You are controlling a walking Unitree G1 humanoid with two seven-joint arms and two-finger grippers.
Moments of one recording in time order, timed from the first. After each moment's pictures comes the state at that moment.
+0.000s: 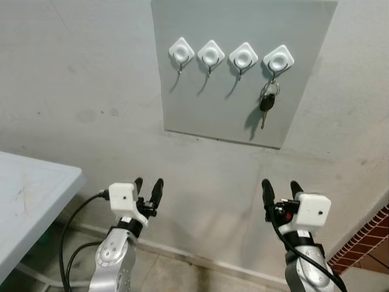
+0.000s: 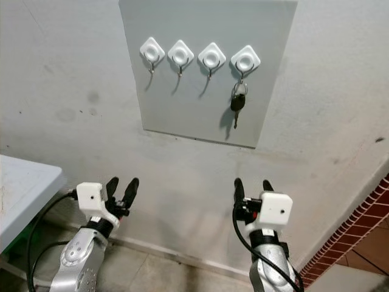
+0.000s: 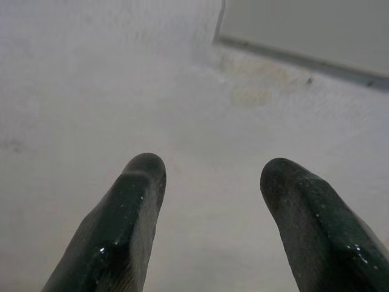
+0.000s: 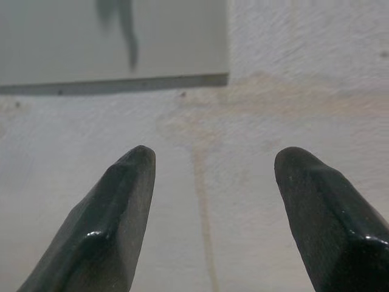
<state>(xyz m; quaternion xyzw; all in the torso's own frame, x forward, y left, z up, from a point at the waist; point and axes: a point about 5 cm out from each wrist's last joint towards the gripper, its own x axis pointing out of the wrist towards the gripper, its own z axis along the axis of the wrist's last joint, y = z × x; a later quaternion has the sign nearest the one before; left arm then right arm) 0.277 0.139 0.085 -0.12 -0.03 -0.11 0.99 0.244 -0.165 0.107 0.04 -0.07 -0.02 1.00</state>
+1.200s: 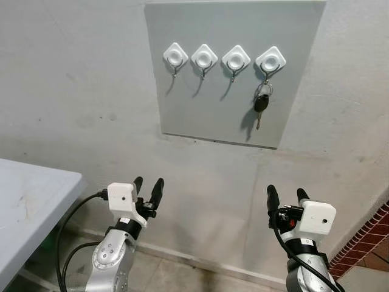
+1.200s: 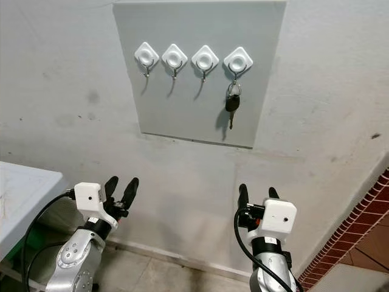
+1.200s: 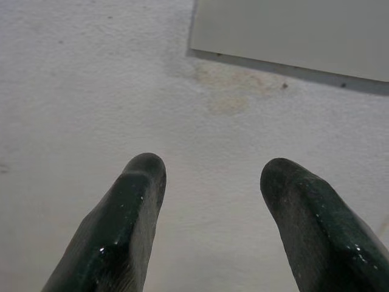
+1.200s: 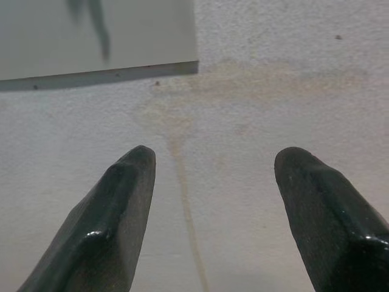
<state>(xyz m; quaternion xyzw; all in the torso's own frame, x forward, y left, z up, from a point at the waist) 0.275 0.138 0.088 -0.10 -0.02 -0.12 0.99 0.234 -0.163 0.102 0.04 -0.06 -0.05 1.00</state>
